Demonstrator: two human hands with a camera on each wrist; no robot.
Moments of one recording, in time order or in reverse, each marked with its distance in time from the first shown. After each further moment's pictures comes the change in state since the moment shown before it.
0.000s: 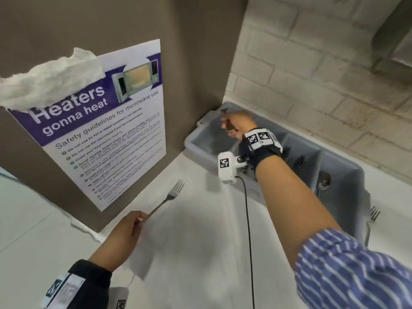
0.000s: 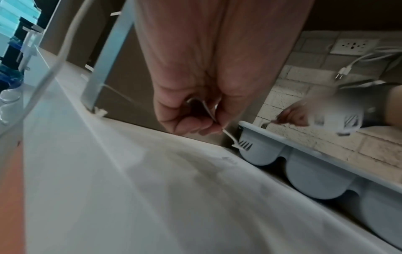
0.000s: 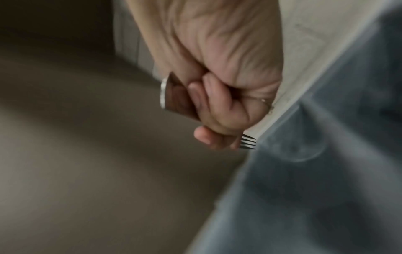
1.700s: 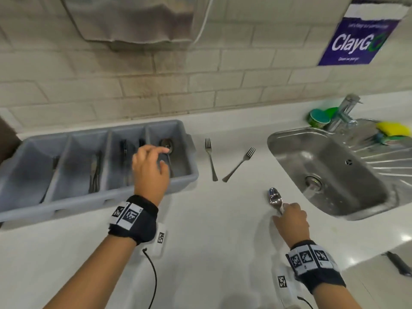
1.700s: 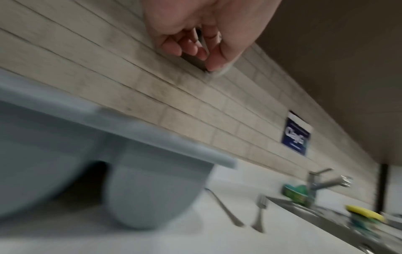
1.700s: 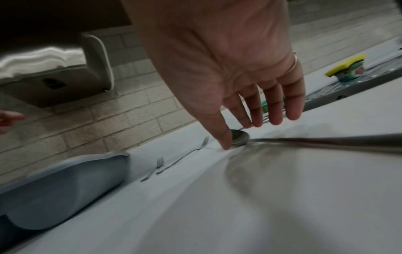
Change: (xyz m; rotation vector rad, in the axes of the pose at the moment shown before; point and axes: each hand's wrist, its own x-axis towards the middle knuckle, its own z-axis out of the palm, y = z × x) left_hand -0.006 0.325 0.219 -0.043 0.066 0.891; right_hand -0.390 0.410 -0.184 -0.409 0.915 0.763
